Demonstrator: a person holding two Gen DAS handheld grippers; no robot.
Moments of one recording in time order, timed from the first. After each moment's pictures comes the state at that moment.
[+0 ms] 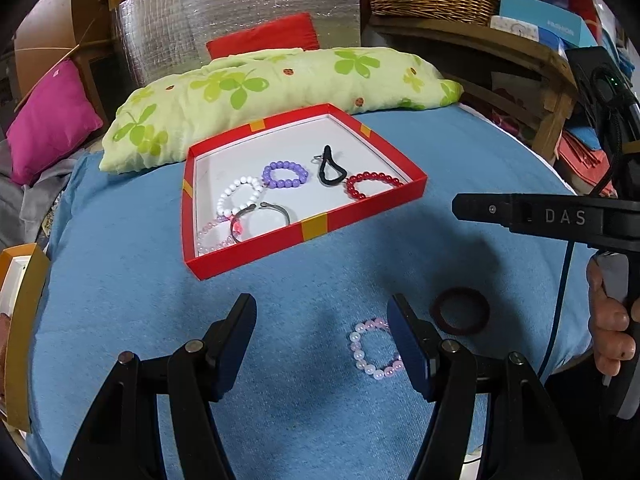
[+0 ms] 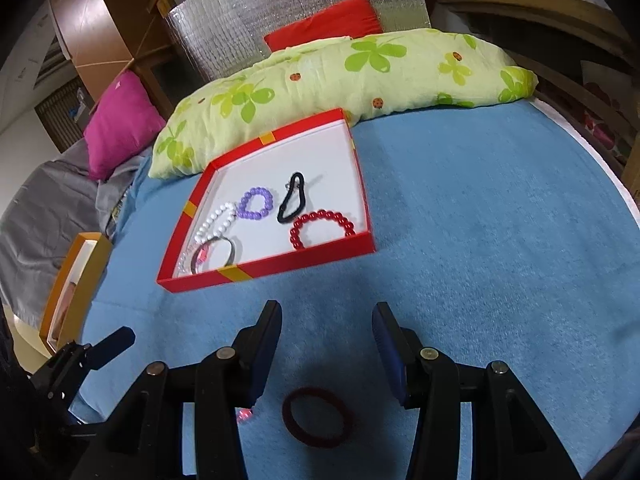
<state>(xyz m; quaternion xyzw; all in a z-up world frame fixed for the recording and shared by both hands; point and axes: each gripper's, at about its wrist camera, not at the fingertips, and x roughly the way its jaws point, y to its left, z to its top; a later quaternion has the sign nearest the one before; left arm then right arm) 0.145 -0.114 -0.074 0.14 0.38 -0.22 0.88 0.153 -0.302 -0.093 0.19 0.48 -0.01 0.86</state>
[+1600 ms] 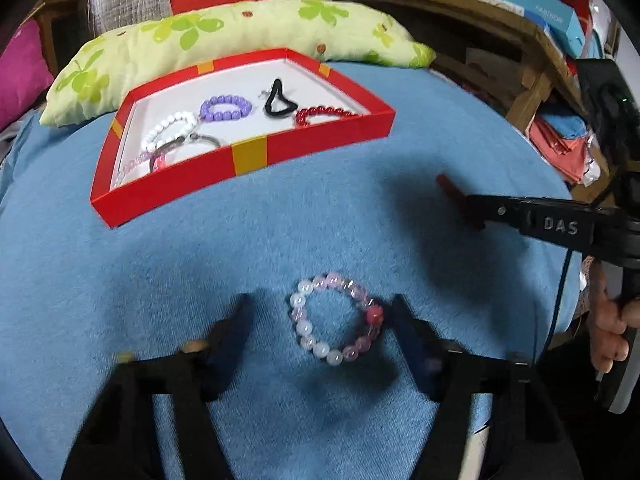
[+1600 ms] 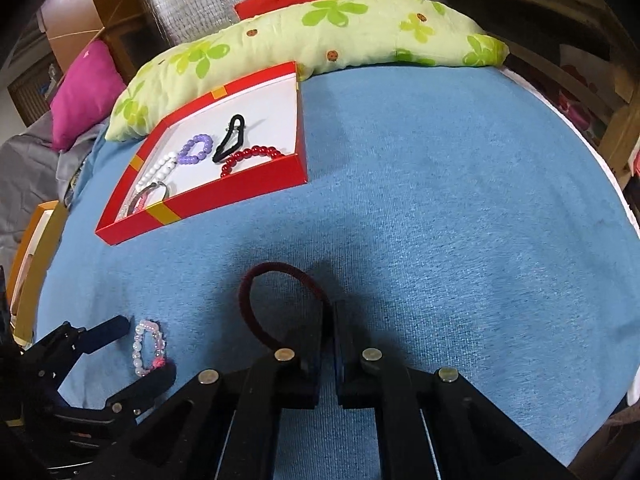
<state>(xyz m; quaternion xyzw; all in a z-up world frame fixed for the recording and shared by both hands) 0.153 -0.130 -0.132 0.10 0.44 -0.30 0.84 0.129 -0.315 -0.139 0.15 0.53 -0.06 0.83</state>
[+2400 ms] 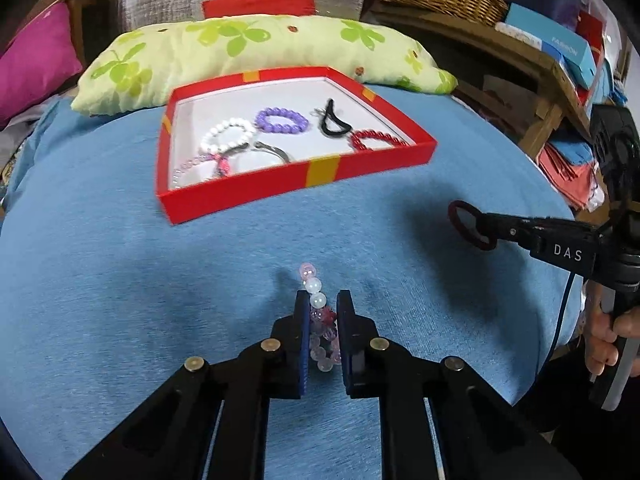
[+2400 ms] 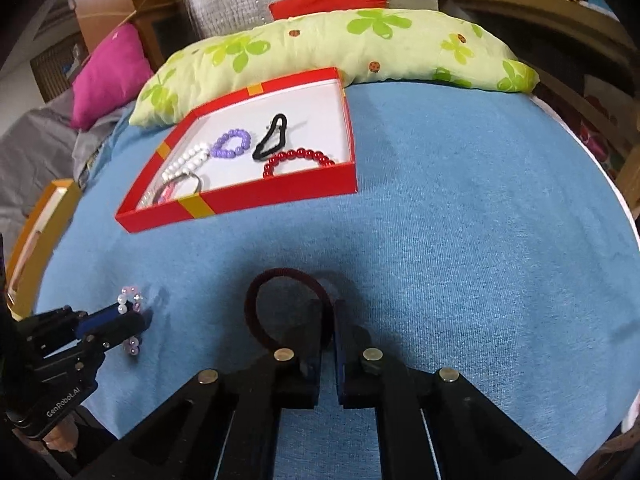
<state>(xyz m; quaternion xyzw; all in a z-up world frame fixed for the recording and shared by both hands) 0.167 -0.080 -0.117 0.06 0.43 -0.27 0.86 0.137 -0.290 -0.134 0.12 0.51 -0.02 0.85</state>
